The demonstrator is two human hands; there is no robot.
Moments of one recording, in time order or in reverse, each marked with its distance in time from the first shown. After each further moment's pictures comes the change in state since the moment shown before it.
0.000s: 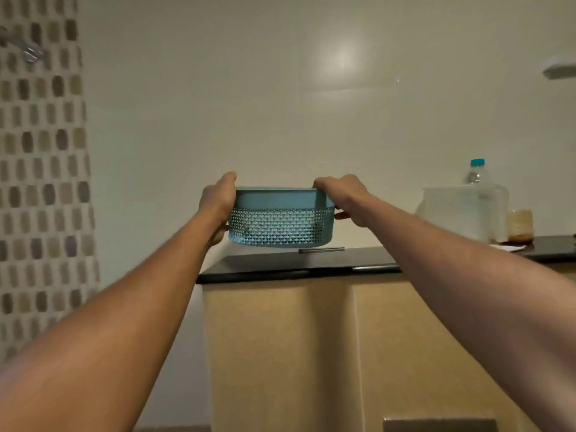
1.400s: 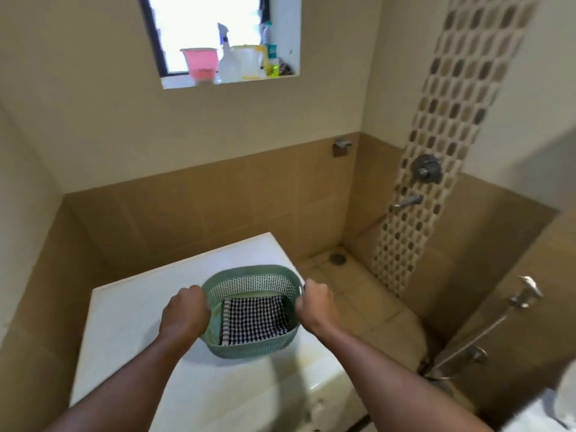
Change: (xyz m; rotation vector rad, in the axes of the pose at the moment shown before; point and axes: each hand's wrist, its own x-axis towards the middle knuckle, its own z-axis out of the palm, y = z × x) left_hand -0.897 -0.079 -0.514 1.485 0.563 -1.137; right_hand -0.880 0.049 0.240 -0.369 -1.187 -0.341
